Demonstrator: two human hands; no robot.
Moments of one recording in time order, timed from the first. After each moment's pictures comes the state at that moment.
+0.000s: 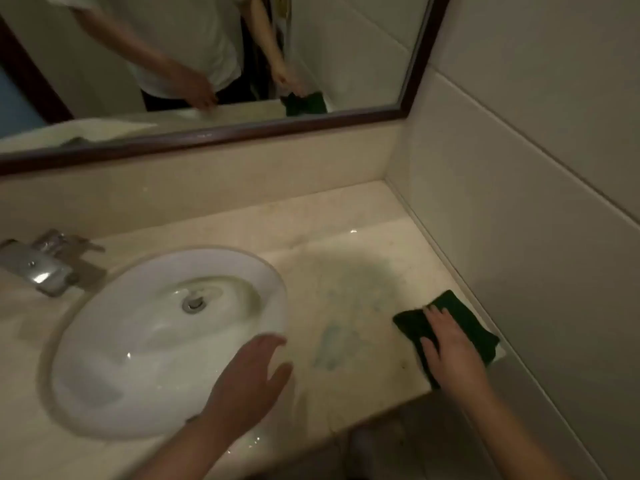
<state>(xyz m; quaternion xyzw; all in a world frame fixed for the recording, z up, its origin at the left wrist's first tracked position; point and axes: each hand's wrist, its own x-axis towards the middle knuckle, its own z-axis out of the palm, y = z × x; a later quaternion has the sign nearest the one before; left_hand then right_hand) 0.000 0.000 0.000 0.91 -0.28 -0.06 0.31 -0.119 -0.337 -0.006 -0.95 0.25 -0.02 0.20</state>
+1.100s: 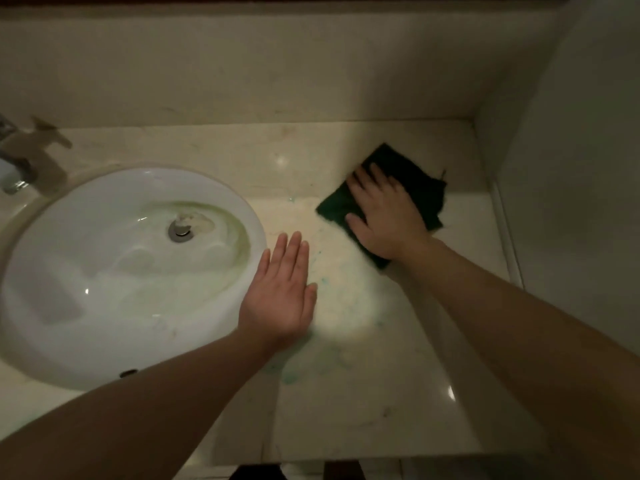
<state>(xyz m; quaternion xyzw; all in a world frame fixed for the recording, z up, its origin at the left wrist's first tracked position) 0.075 -0.147 -0.073 0.97 -0.20 -0.08 0.08 0.176 -0.372 -0.056 -0.99 -0.13 0.10 0.05</state>
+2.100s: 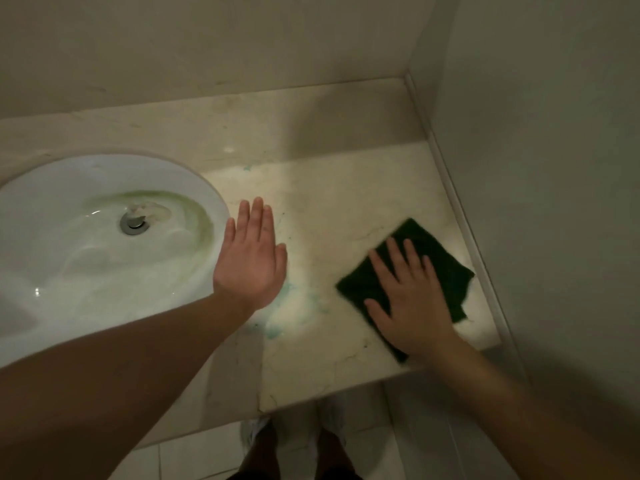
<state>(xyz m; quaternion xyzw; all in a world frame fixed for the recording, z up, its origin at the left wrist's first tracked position) 0.073 -0.149 -0.067 0.97 -0.21 -0.08 0.09 -0.062 -0.386 -0.055 -0.99 0.04 0.13 0.03</state>
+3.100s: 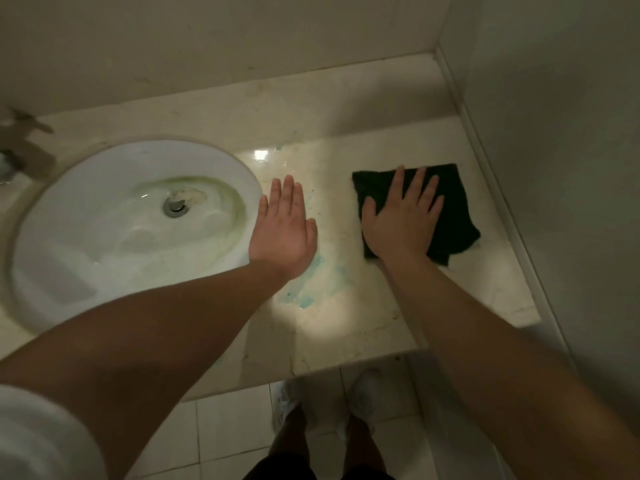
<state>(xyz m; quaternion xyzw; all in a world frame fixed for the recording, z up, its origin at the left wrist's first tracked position) 0.070 -0.147 -0.066 0.97 -0.21 -0.08 0.09 0.036 -0.335 -0.065 -0.95 0.28 0.06 0.09</state>
